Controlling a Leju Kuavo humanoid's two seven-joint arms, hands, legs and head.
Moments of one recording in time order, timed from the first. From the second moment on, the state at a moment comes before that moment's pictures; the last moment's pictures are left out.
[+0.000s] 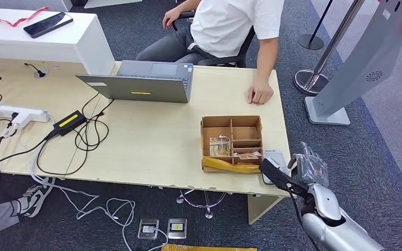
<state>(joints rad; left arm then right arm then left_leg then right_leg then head) -0.15 -0.21 1.08 -0.10 -1.57 0.63 -0.07 -0.53 -0.52 0.91 -1.19 0.59 -0.27 0.58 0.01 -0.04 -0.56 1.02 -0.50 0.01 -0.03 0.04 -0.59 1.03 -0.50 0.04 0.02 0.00</state>
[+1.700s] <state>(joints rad) -0.14 -0.20 1.02 -0.10 -1.57 0.61 -0.09 -0.87 -0.60 0.79 -1.31 0.67 -0.20 0.62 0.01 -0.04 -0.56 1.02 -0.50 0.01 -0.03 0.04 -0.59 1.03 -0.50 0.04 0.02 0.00</state>
